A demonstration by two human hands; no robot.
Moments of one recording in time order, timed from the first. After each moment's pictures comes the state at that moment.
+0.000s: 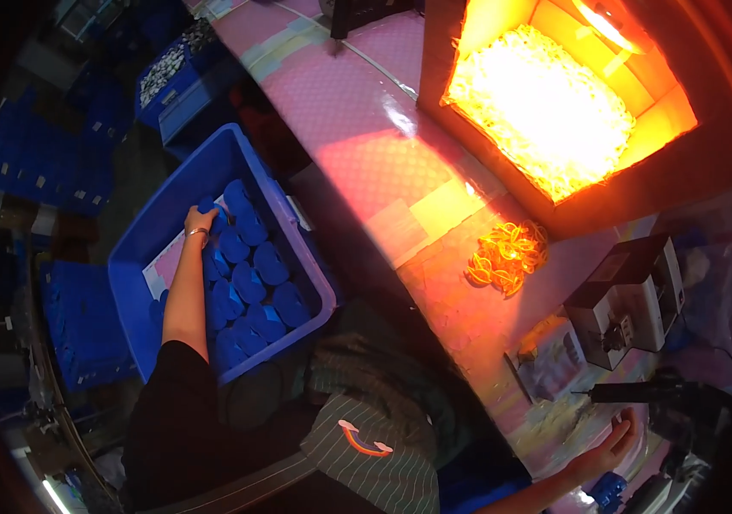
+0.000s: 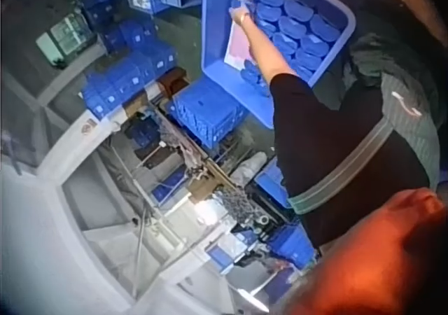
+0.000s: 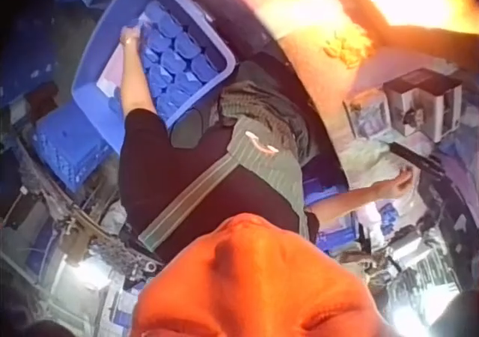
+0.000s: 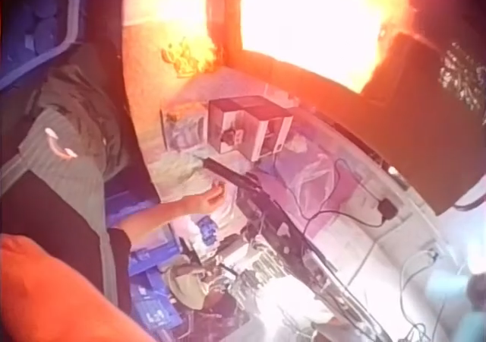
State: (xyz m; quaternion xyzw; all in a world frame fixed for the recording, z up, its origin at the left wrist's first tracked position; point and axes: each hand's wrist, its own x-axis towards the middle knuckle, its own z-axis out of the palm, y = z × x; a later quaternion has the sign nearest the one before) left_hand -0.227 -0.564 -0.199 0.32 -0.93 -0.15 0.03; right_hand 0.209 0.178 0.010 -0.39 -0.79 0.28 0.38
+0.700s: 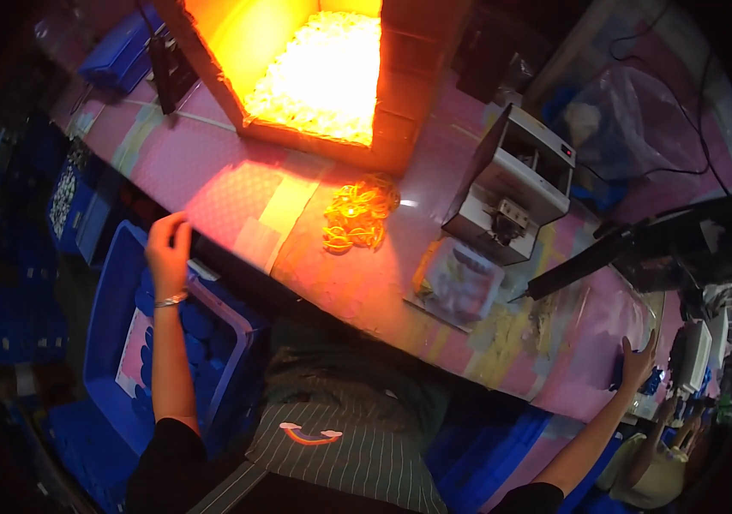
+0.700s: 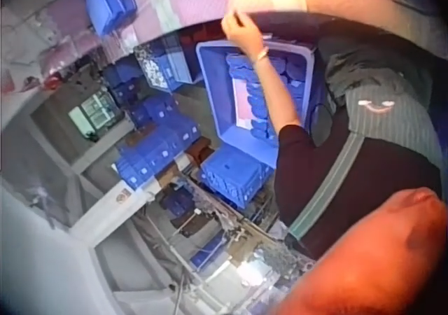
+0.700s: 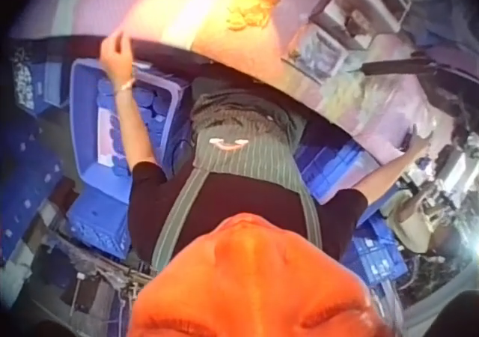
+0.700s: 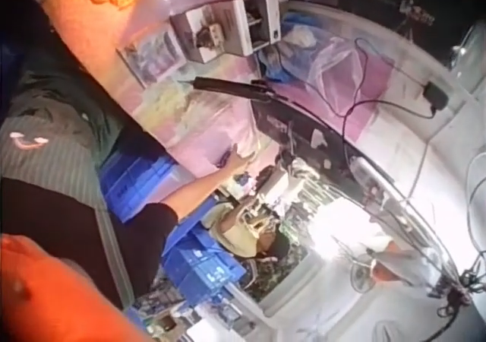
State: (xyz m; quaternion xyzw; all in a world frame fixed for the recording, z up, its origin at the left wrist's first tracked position) left_hand -0.191 -0.267 -0.049 -0.24 -0.88 -0.36 0.21; right_hand 0.469 0.395 -0.027 -0.64 -0.75 -0.15 0.04
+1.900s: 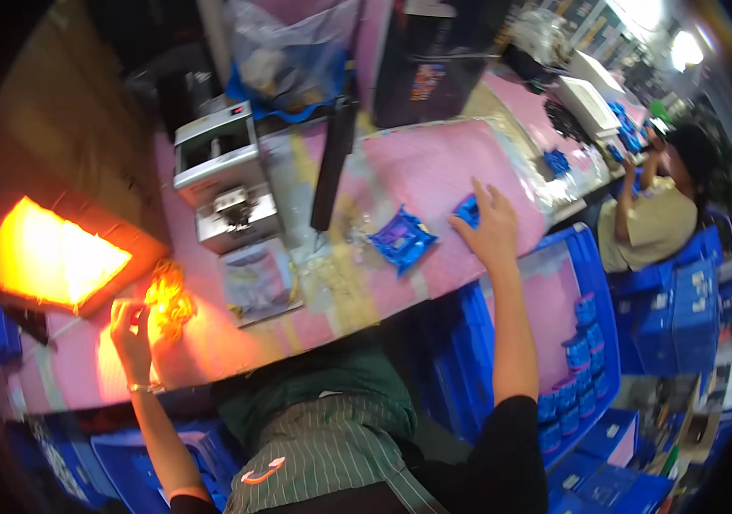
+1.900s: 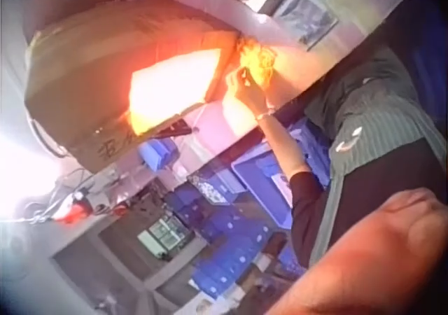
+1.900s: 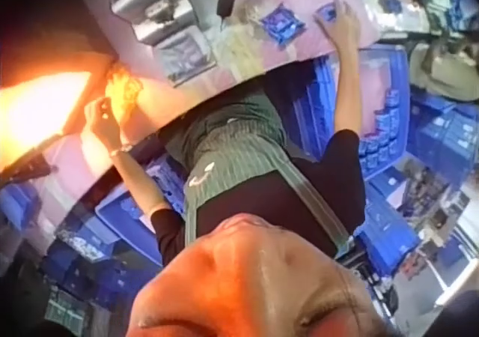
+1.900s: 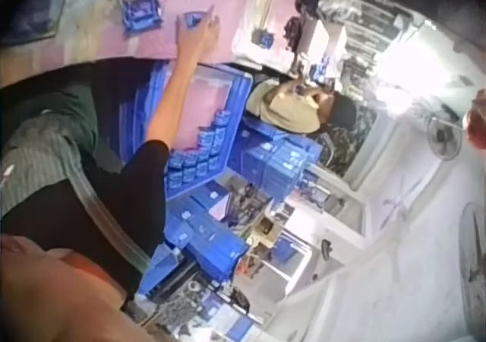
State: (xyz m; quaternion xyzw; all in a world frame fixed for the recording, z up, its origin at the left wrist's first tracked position) left_hand -0.154 -0.082 -0.022 -0.52 -0.77 -0.37 0.01; right_hand 0.379 0.217 -0.028 -0.56 -0.80 -0.08 0.22
